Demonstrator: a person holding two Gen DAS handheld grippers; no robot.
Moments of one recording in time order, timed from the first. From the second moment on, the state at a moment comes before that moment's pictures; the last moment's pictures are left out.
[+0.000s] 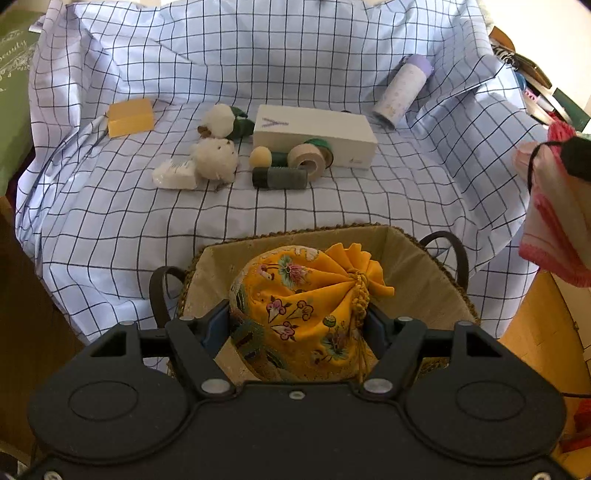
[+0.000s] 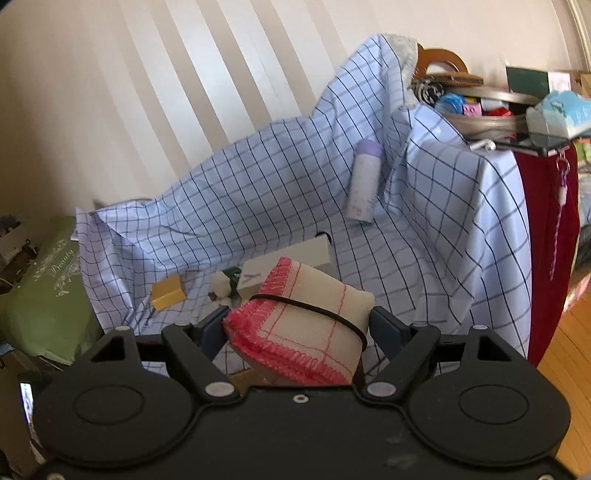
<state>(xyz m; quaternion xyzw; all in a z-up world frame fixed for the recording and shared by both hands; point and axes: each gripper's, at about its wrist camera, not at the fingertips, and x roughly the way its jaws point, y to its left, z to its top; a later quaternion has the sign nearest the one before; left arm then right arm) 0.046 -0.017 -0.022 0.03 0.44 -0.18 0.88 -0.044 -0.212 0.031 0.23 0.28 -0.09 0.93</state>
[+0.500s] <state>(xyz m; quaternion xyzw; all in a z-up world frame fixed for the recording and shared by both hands) 0.051 -0.009 -0.028 0.02 0.45 -0.14 0.88 -0.023 -0.192 0.009 0.20 0.31 -0.05 0.93</state>
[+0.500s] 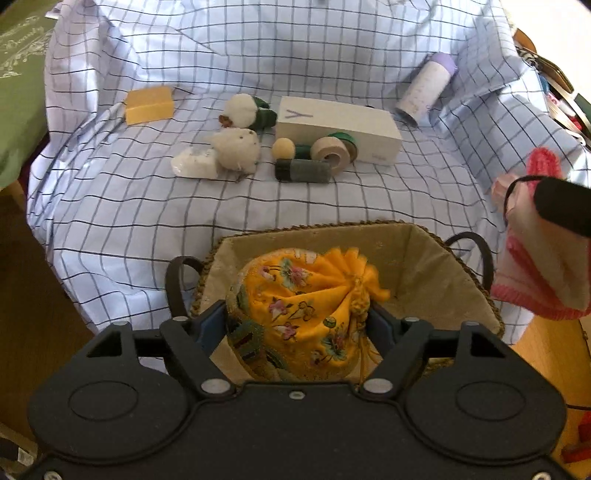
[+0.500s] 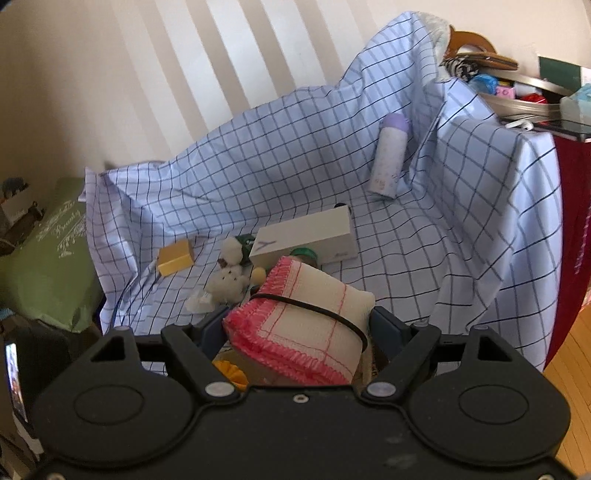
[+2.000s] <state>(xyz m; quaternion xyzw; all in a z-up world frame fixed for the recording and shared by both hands) 0.011 -0.009 0.002 0.05 0.38 -0.05 0.92 -0.053 -0.200 0.022 0.15 0.32 -0.04 0.94</state>
